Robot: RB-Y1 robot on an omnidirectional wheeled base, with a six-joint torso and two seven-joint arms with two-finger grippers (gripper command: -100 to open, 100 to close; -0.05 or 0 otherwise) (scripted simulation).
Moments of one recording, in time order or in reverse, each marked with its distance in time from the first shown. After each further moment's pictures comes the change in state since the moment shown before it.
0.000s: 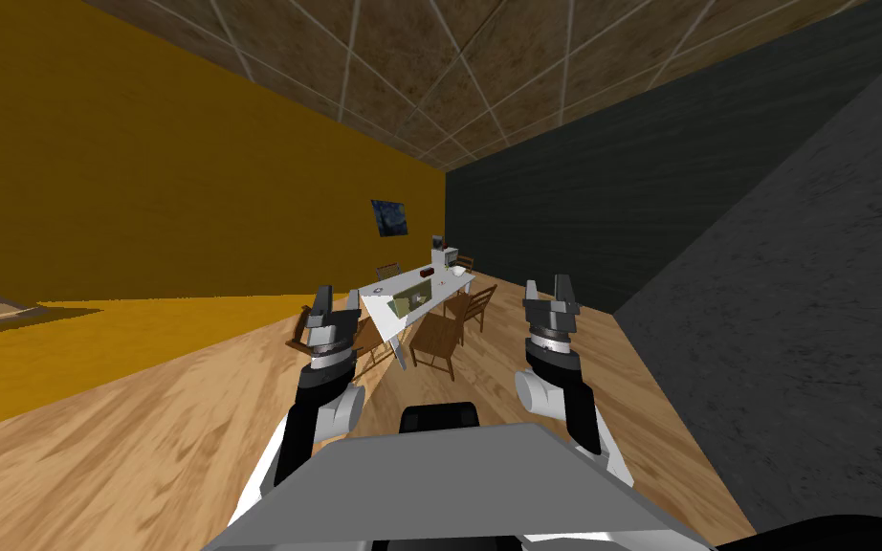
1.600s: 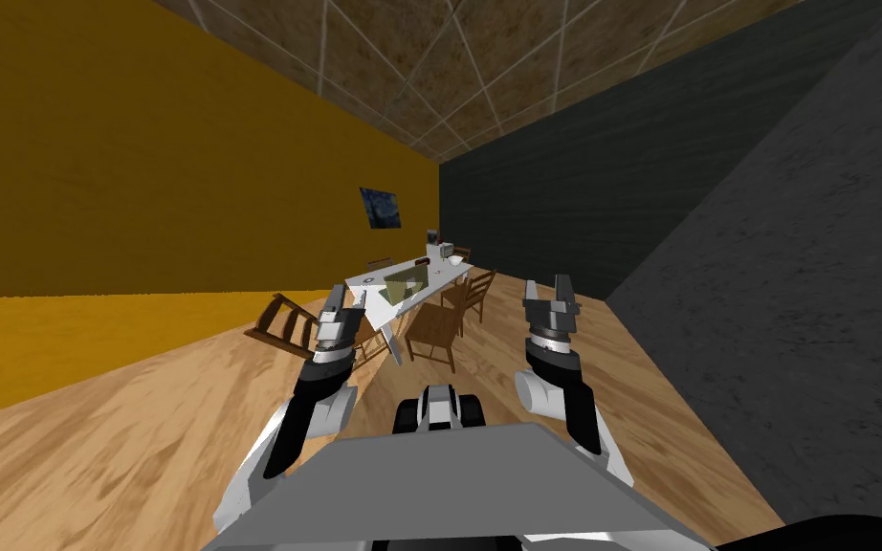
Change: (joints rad) left arm -0.034 0.141 0.021 0.017 -0.008 0.054 -0.011; right arm 0.000 0.000 0.000 0.000 0.000 0.000 0.000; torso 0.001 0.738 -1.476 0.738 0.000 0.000
